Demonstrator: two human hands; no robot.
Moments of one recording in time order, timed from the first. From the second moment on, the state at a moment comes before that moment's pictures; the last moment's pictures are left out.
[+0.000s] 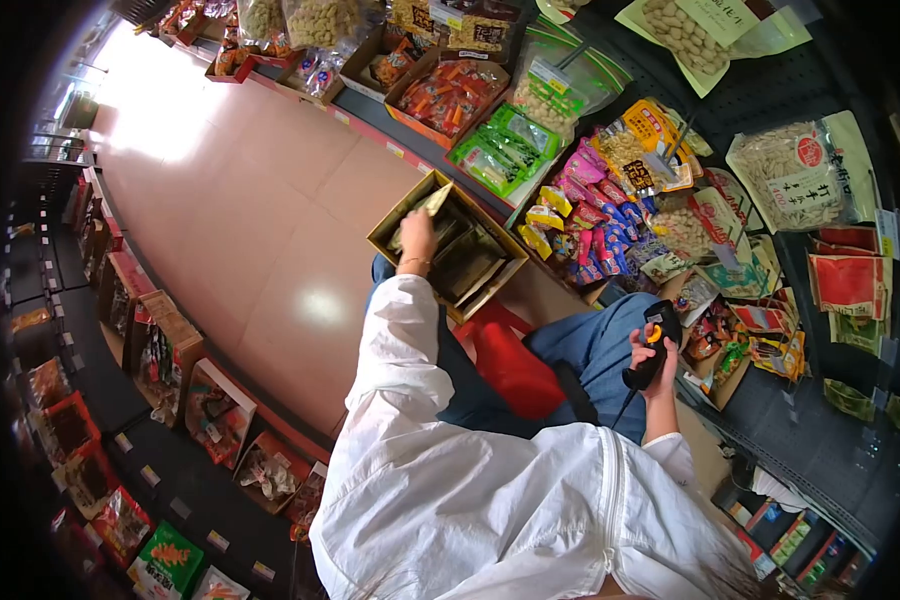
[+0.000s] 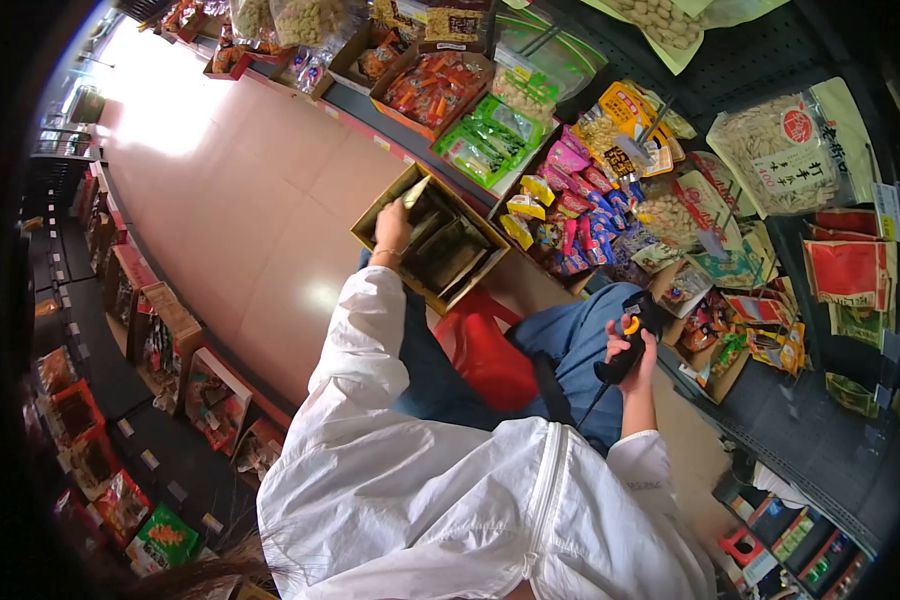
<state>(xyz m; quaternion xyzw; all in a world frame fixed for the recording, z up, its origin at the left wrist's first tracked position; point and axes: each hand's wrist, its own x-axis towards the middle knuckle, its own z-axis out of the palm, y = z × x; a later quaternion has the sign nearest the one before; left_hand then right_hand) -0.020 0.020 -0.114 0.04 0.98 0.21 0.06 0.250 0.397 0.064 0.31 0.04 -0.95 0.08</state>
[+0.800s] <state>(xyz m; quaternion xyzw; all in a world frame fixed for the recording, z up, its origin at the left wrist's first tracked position) 0.108 0.165 0.280 0.49 0.69 0.46 -0.28 0.232 0.321 0.076 0.19 -0.02 -0.98 0.11</state>
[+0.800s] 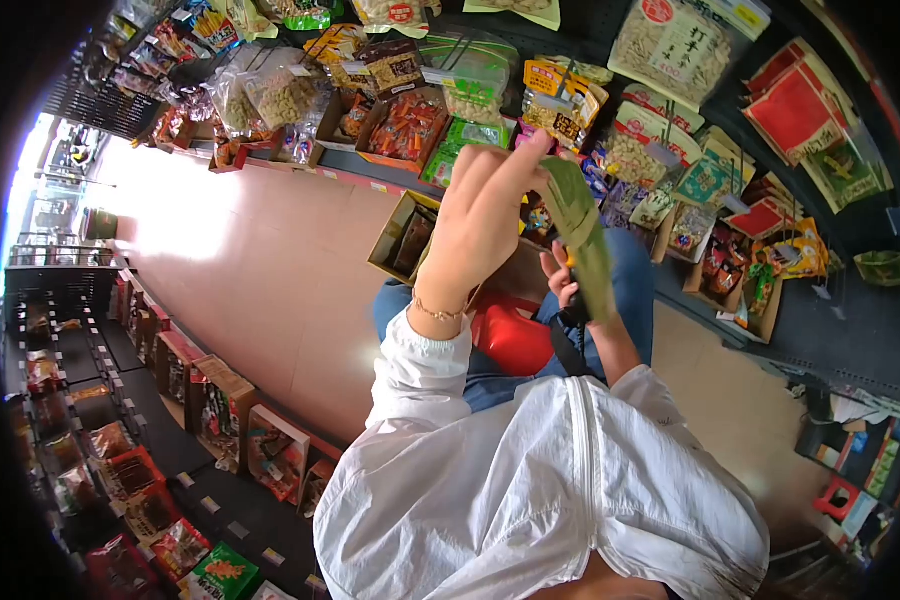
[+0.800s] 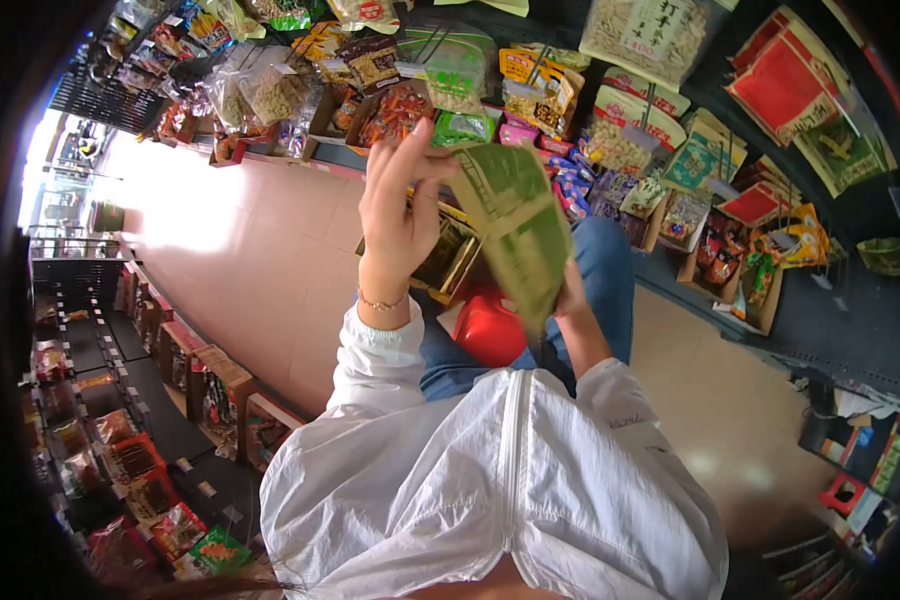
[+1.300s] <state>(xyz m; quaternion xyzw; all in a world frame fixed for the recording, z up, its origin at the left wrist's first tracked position) 0.152 0.188 0.298 0.28 0.46 0.84 -0.05 0.291 0.329 0.175 0.03 0.25 -0.97 -0.03</state>
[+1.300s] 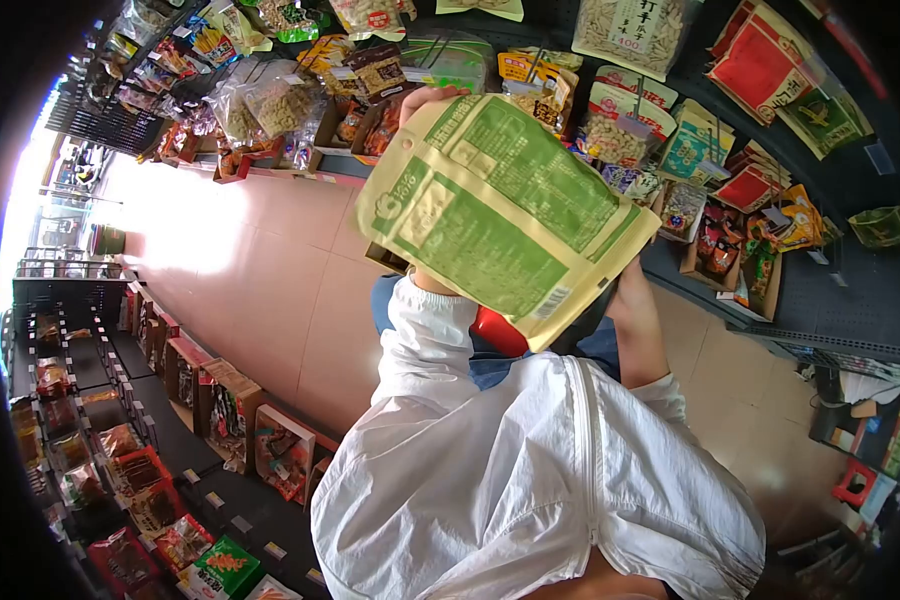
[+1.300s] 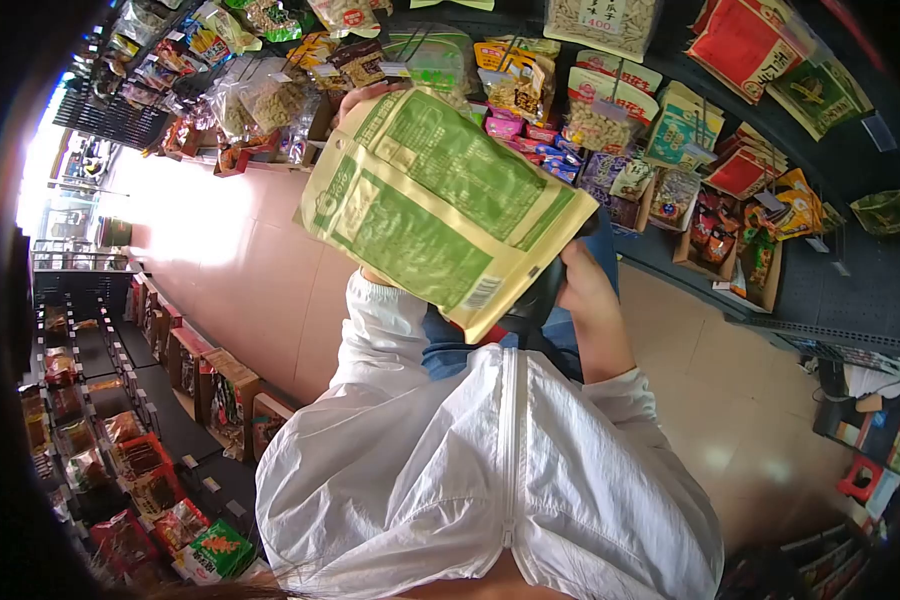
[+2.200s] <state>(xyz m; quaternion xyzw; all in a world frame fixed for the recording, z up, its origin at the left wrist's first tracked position) 0.141 0.157 0.243 0.29 0.07 0.94 0.17 0.315 0.289 0.254 0.00 0.60 -0.79 0.08</state>
